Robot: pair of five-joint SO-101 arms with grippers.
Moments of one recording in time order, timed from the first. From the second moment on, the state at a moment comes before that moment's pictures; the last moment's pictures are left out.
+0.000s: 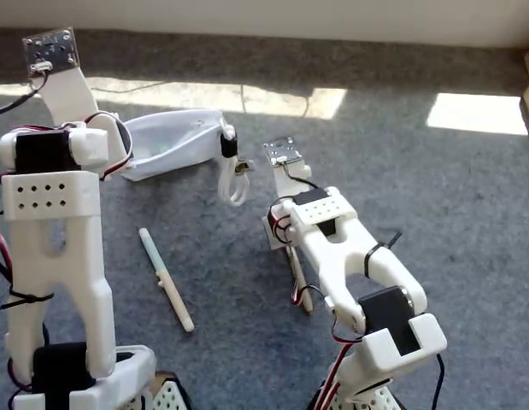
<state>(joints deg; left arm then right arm) -11.6 -13.4 -0.5 84.3 18.7 -23.9 5.3 34.0 43.6 2.9</state>
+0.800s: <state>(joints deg) -9.5 -26.6 12.4 79.8 17.6 -24.3 -22.7 46.9 52.0 2.9</state>
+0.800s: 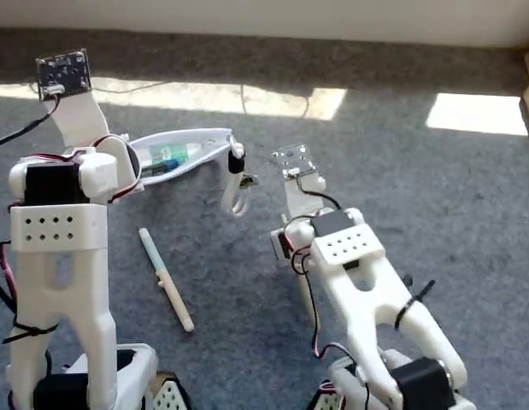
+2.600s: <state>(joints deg) -9.2 -26.8 12.9 79.4 17.1 -43.9 -66.1 50.2 -3.8 7.4</state>
